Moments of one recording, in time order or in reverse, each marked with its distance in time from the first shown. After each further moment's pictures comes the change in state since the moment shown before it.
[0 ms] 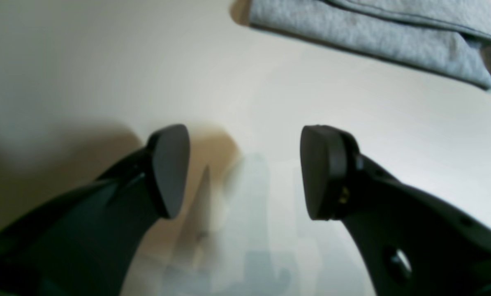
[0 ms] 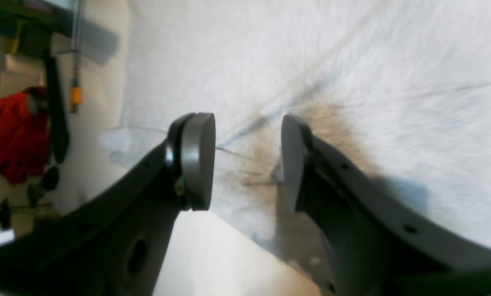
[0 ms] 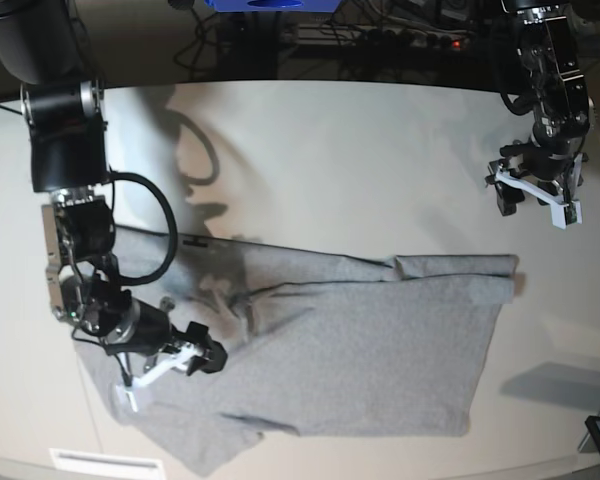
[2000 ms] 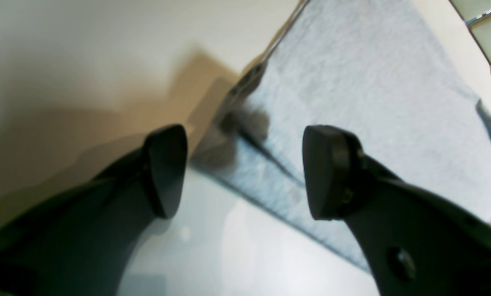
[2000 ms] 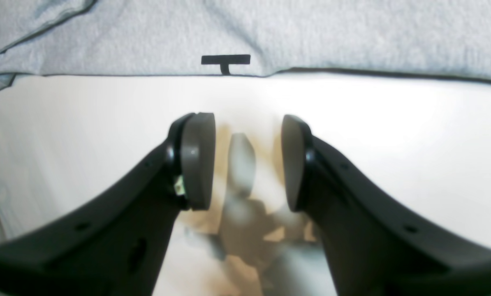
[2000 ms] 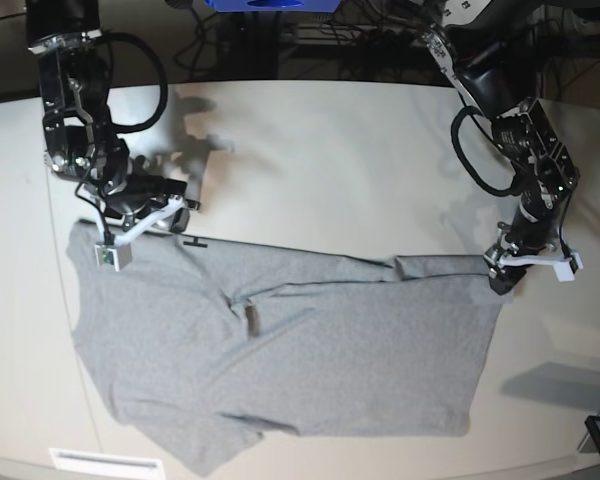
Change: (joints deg) left arm -28.5 12.1 -14.1 -27.5 0.0 -10.8 -5.4; right arm -31.9 3.8 0.3 30.0 -17.9 -14.4 -2.9
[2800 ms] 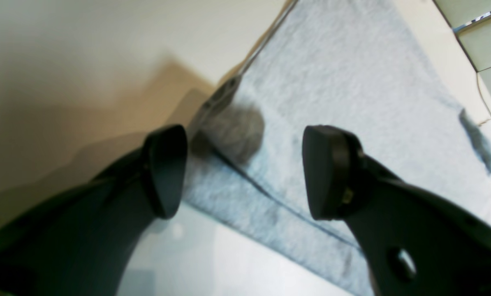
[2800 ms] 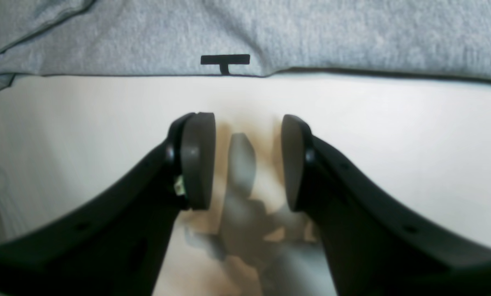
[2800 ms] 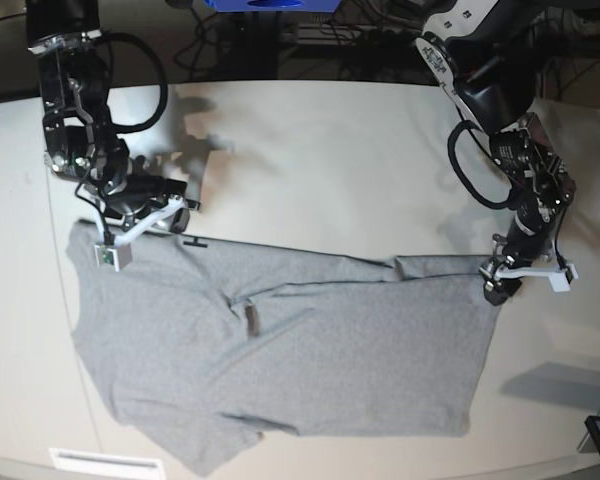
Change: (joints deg) left arm -3.7 0.3 0.1 -4.0 0.0 0.0 -0.2; right arm 0.0 0.0 0.0 0.0 0.0 0.0 0.0
